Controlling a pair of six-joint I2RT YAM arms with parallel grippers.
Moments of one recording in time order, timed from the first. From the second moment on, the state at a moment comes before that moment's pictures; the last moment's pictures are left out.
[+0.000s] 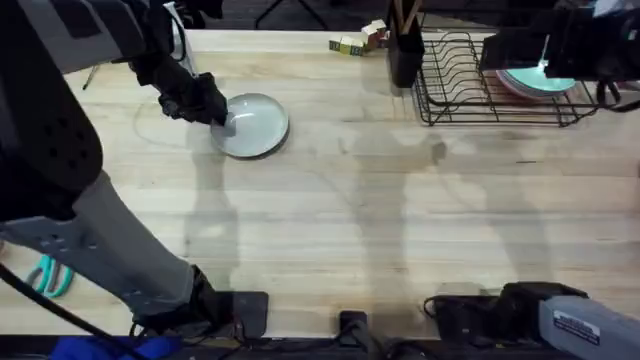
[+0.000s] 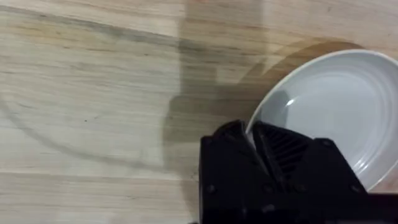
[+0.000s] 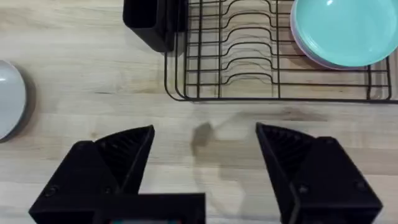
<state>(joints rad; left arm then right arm) 0.20 1.91 1.34 -0.77 0.16 -0.03 -0.01 1.20 1.29 -0.91 -0.06 0.05</state>
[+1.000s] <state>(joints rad) 0.19 1.69 1.34 -0.79 0.18 -0.03 -0.01 1.20 1.29 -0.90 -0.06 0.05</state>
